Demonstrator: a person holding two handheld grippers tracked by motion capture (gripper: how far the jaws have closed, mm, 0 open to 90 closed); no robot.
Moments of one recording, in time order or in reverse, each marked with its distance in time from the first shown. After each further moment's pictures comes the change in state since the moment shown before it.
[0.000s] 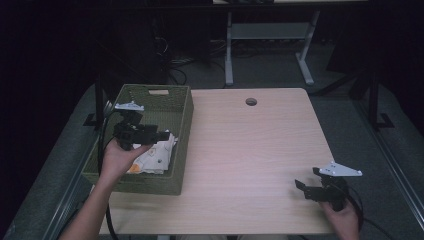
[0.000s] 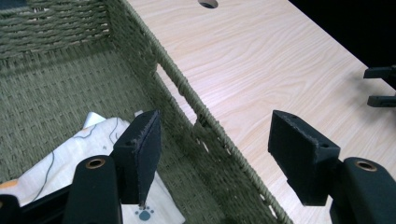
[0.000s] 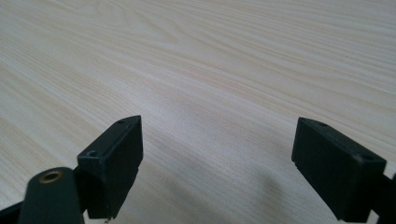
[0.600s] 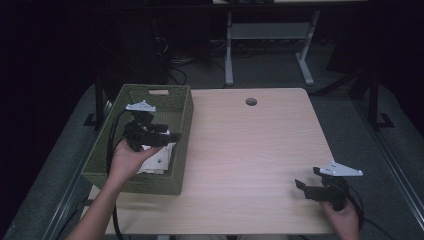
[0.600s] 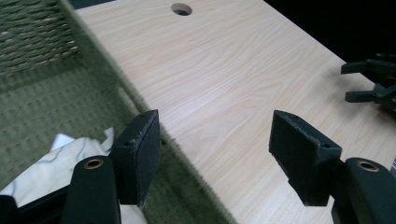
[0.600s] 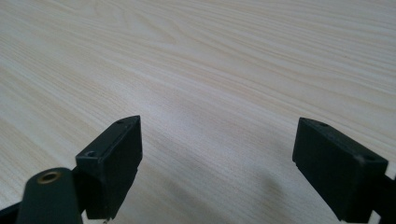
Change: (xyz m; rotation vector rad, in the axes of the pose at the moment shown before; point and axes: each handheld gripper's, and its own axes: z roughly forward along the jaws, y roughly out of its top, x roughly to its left) left arm -0.033 0.010 0.007 -0.002 -0.042 0.076; right arm -0.001 0.000 0.000 -0.003 -0.001 -0.001
